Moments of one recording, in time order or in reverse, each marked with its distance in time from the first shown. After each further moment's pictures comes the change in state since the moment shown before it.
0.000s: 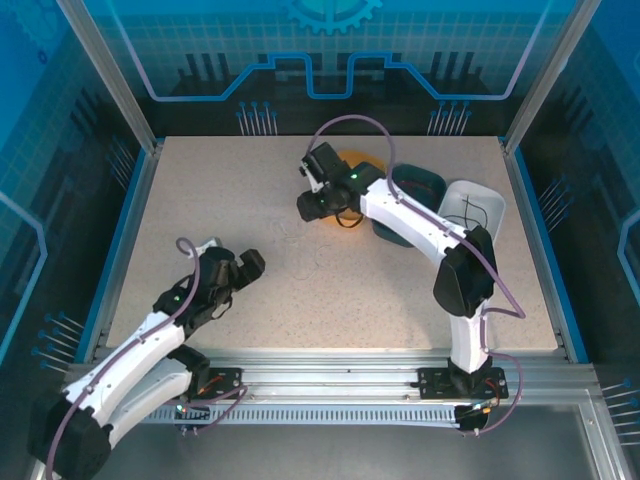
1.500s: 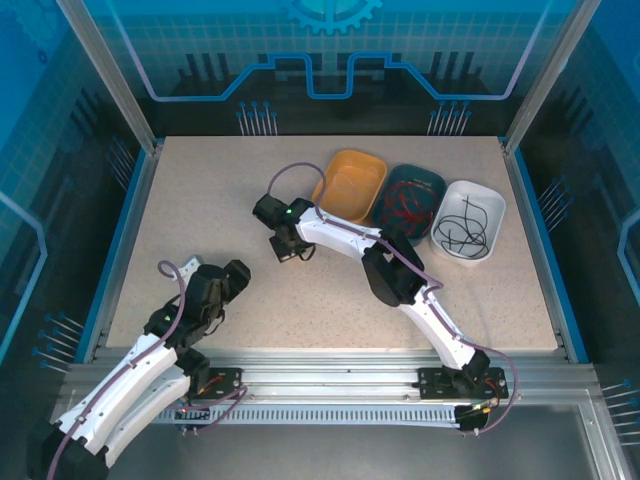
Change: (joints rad) left arm 0.008 -0.173 -0.105 -0.083 -0.085 -0.148; right arm 0.149 0.480 0.247 -0.108 0.111 0.148
